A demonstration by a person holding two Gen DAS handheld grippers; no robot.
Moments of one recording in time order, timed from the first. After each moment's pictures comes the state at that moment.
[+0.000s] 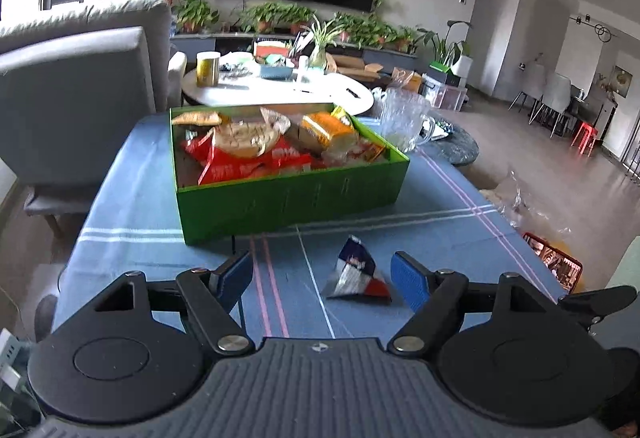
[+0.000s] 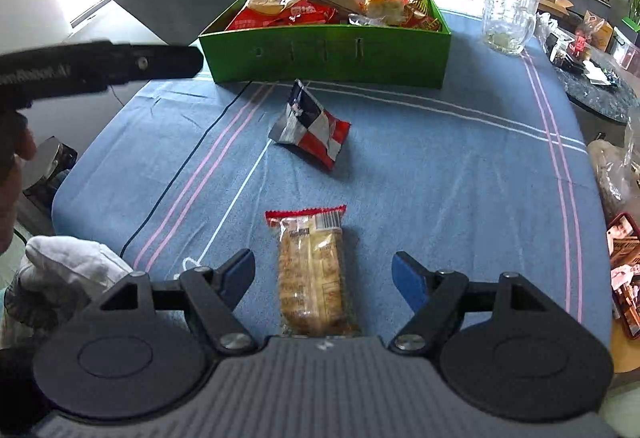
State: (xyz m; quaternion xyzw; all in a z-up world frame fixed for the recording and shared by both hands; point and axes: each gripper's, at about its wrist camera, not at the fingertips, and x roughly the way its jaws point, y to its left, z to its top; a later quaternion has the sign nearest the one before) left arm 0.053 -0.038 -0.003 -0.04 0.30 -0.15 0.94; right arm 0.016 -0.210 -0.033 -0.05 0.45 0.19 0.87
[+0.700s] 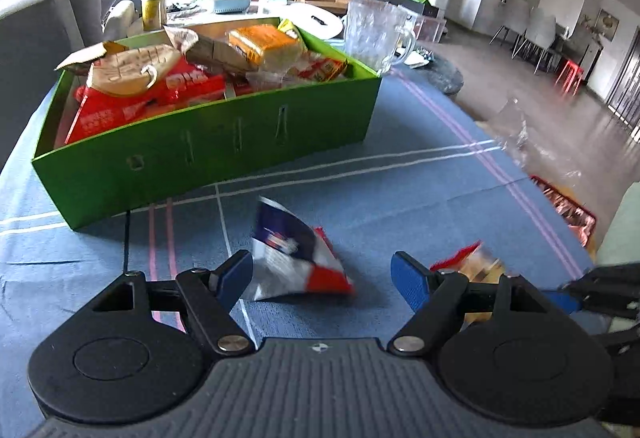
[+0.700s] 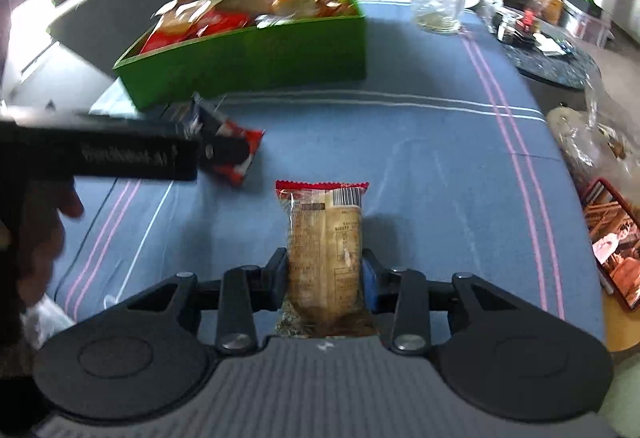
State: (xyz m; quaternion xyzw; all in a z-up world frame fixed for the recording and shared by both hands) left arm 0.126 -0.110 -0.067 0.01 0.39 -0.19 0.90; right arm 0.043 -0.251 -0.050 0.01 0.42 0.11 0.90
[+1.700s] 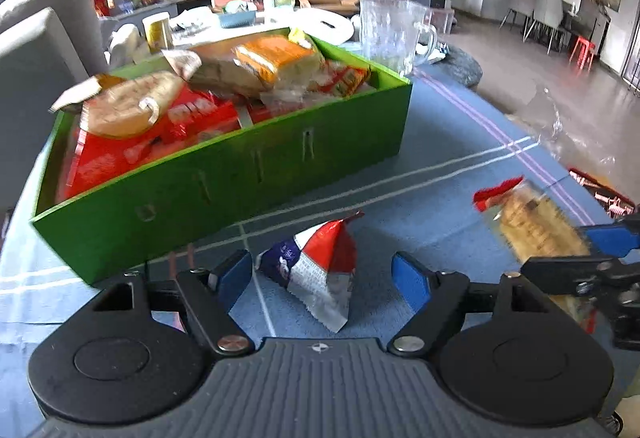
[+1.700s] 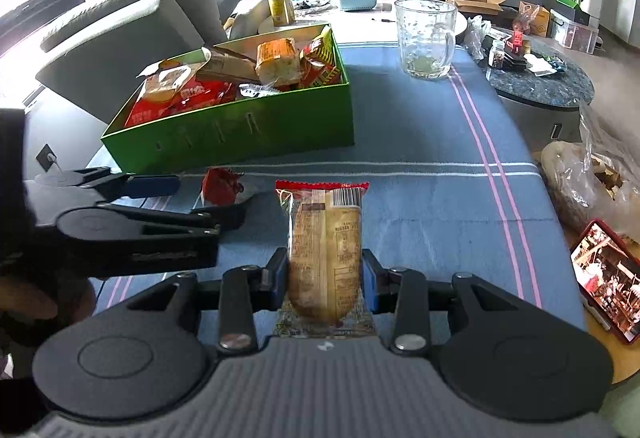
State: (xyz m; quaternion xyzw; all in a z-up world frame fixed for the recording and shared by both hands) left arm 0.159 -0.115 -0.074 0.06 0.38 -0.18 0.91; right arm 0.076 -0.253 -0.025 0.03 0.39 0.10 0.91
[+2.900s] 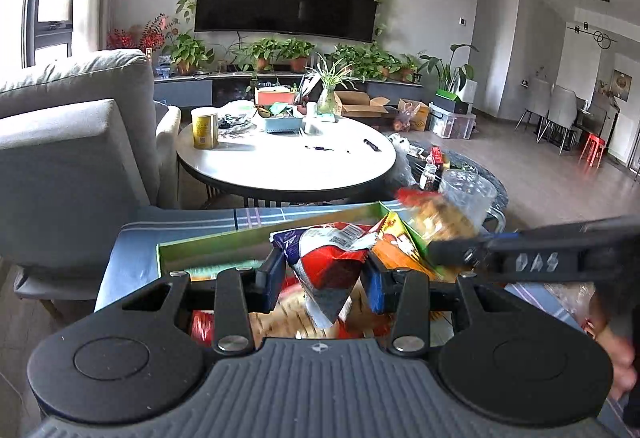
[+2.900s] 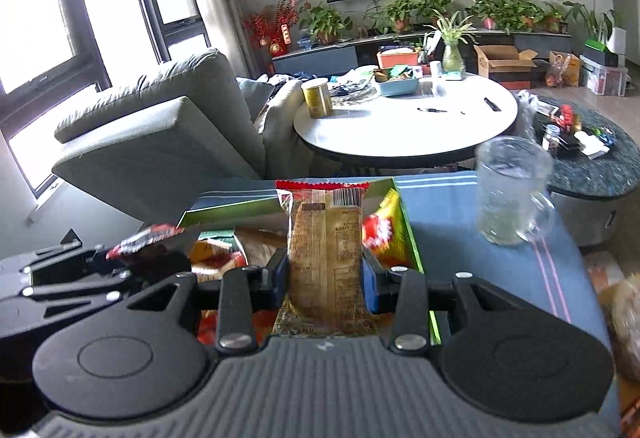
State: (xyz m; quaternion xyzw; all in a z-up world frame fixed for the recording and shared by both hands) left arm 0.241 -0.033 0.028 -0.01 0.25 -0.15 0.96; right arm 0.215 -0.205 0.039 0.06 0.31 0.15 0.94
